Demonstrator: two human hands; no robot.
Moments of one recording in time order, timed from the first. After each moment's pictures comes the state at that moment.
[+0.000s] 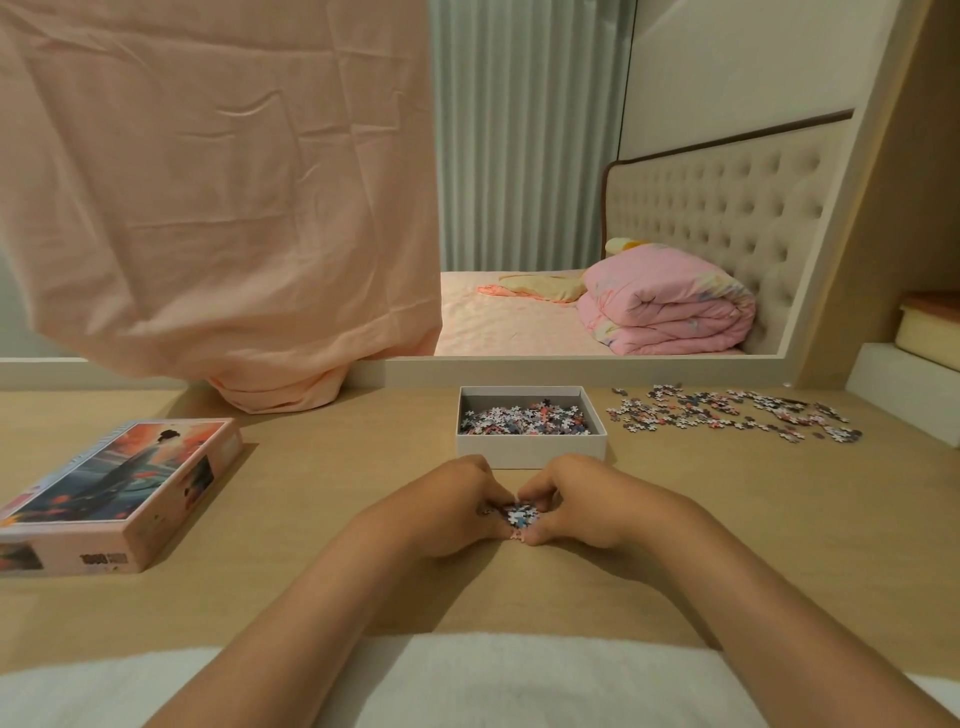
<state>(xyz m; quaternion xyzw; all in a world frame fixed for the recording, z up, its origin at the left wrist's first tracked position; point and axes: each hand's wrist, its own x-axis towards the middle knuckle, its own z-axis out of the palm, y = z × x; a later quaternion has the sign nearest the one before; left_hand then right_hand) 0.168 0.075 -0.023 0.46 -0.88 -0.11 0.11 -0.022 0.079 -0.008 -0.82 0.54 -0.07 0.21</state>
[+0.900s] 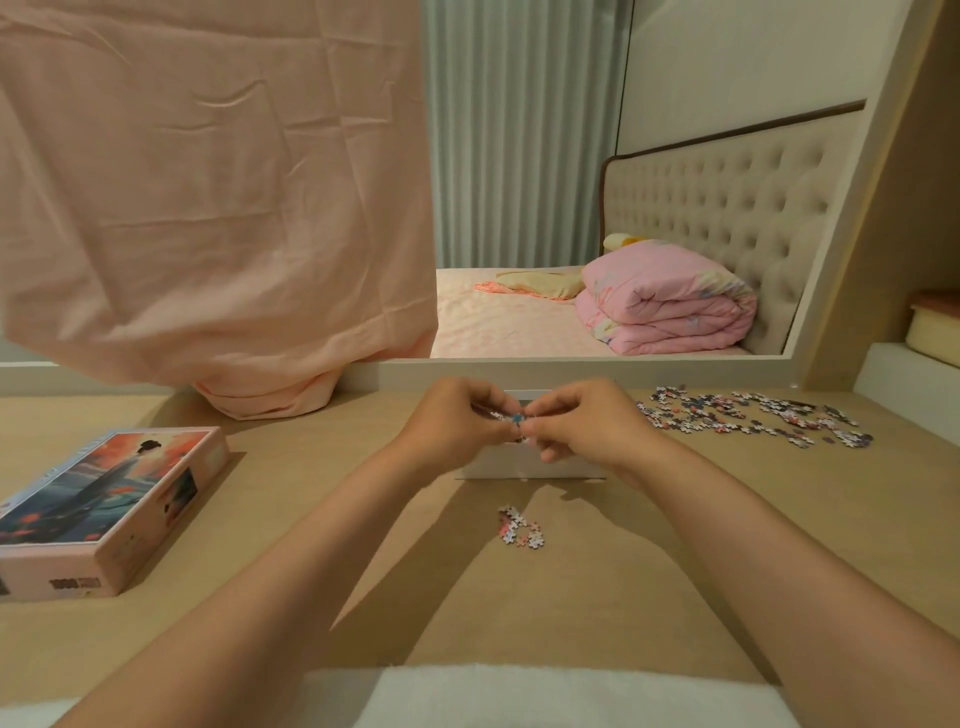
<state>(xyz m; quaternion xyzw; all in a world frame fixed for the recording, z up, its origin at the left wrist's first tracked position) 0.155 0.029 0.016 0.48 -0.71 -0.30 0.41 -0.020 0.039 0.024 -0.61 0.55 -0.41 0.40</state>
